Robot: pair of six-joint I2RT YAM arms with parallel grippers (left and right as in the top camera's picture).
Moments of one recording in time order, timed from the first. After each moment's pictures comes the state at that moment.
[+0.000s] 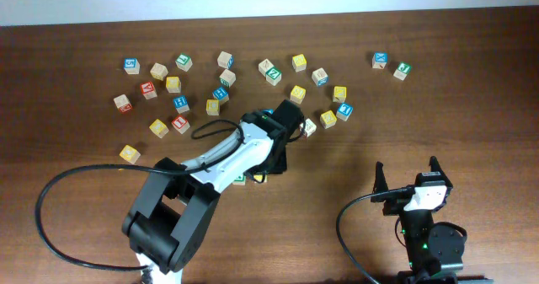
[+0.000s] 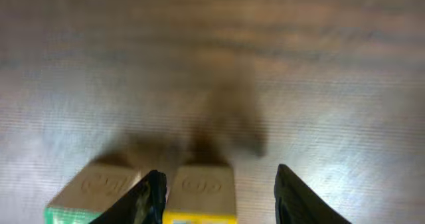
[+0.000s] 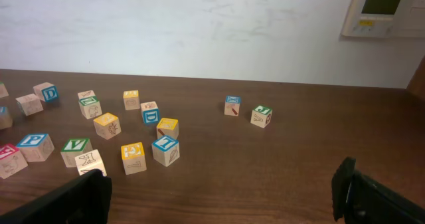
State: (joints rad) left arm -0.66 1.99 1.36 -0.89 -0.12 -0.67; right arm 0.01 0.01 0.01 -0.07 0.00 -0.03
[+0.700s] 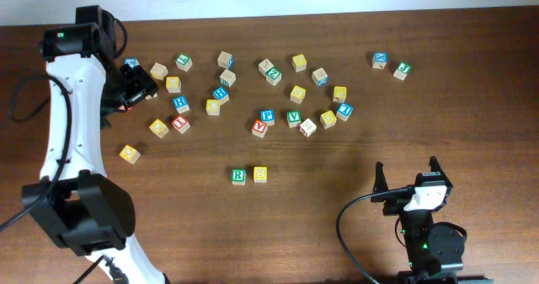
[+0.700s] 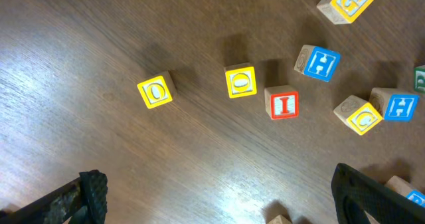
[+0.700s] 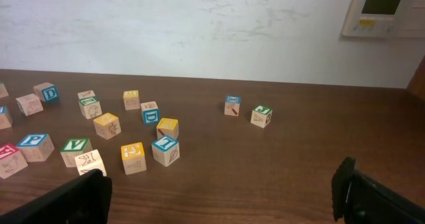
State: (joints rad) left arm 0.11 1.98 1.99 -1.47 -0.08 -0.55; right arm 0.01 0.01 0.01 -0.07 0.00 -0.03
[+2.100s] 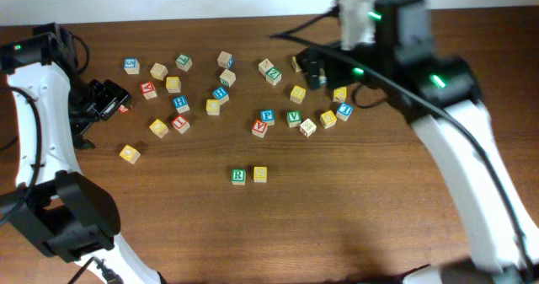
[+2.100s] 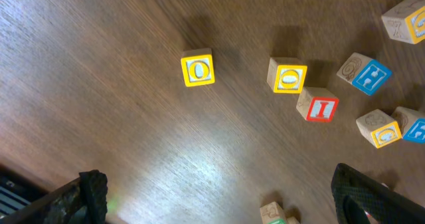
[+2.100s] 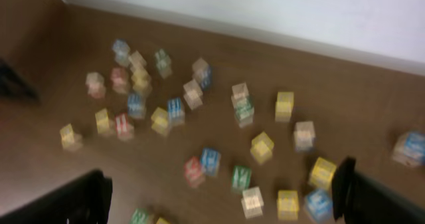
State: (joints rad) left arm 0.28 1.98 1.96 -1.54 0.03 -0.61; right arm 0.34 1.63 1.85 -0.94 -0.22 0.09
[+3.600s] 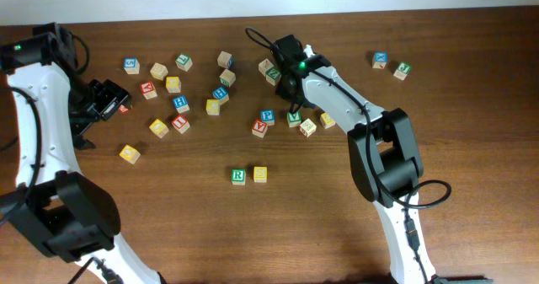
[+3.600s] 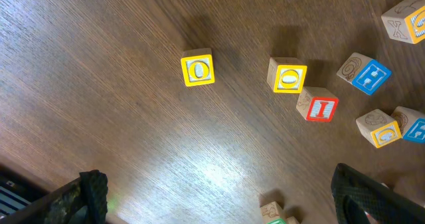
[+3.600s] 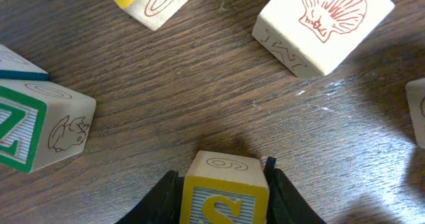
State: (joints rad) left arm 0.28 1.98 1.96 -1.54 0.03 -0.61; right arm 0.42 2.37 1.91 -0.77 0.20 0.81
